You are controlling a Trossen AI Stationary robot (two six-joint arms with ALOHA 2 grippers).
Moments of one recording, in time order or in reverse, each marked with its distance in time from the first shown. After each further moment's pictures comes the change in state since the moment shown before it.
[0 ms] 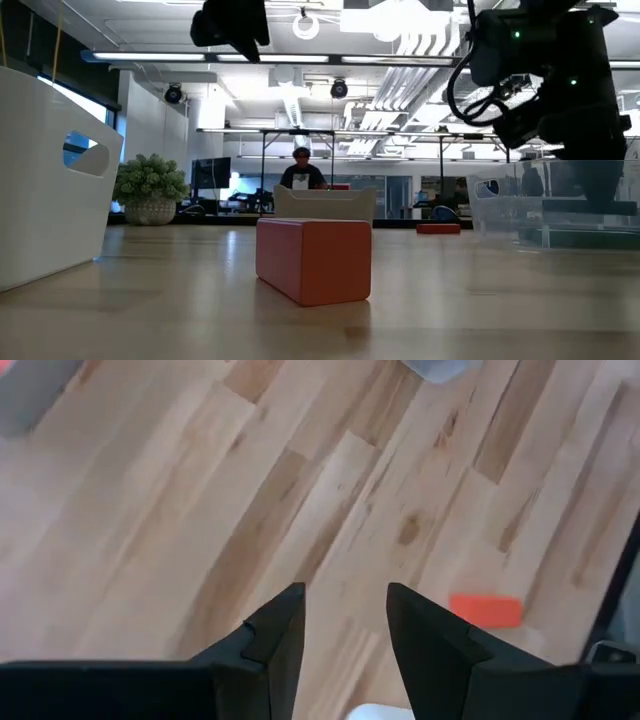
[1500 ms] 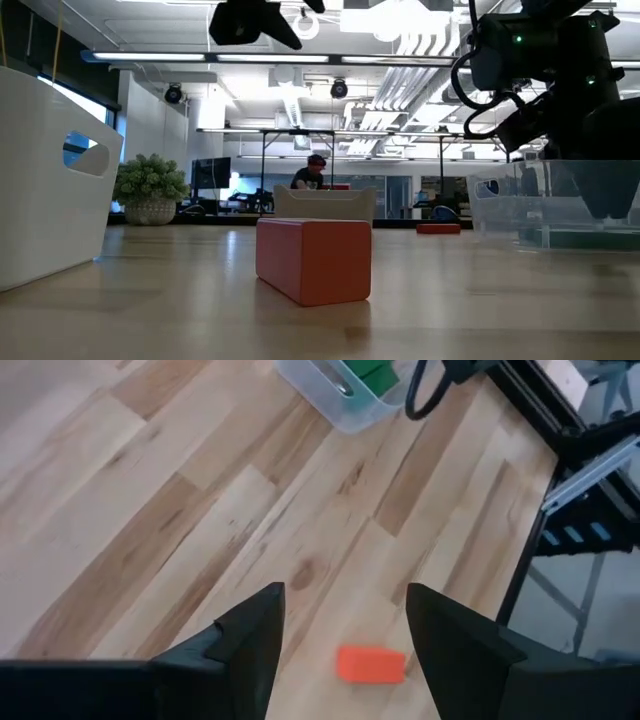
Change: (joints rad) left arm -0.084 0.076 0.000 0.247 0.011 -0.227; right arm -0.001 0.000 -0.029 0.045 -0.054 -0.423
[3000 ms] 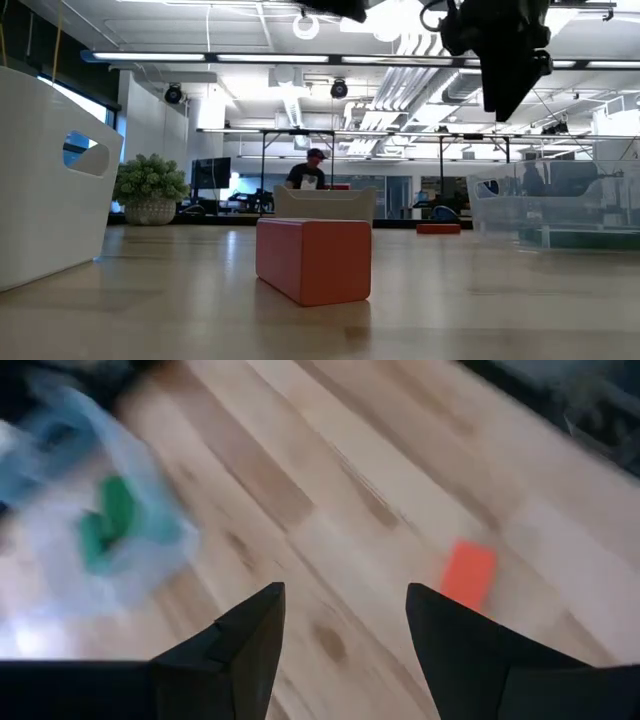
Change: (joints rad) left arm -0.168 0.161 0.001 0.217 0.045 1.302; right arm 0.000 0.000 0.446 -0.172 0.216 0.373
